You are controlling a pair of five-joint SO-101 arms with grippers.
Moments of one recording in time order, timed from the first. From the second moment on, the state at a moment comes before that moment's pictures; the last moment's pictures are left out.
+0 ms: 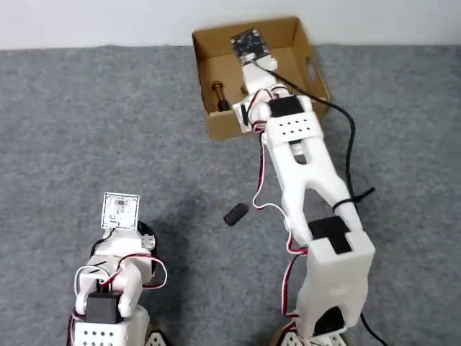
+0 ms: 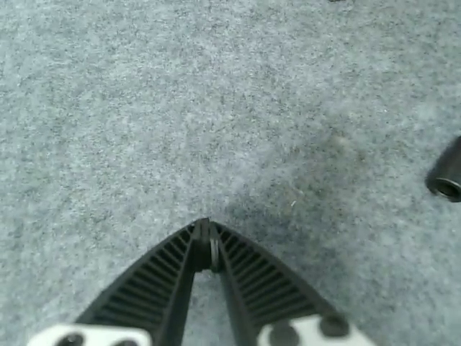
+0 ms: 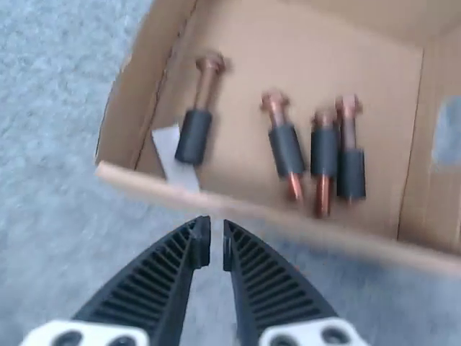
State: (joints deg) left arm -1.6 -102.4 96.7 64.4 5.9; right arm -17.1 21.4 -17.5 55.5 8.8
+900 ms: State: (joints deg) left arm -1.6 -102.4 96.7 64.4 5.9; right arm -27.0 14.9 -17.5 99.9 -31.5
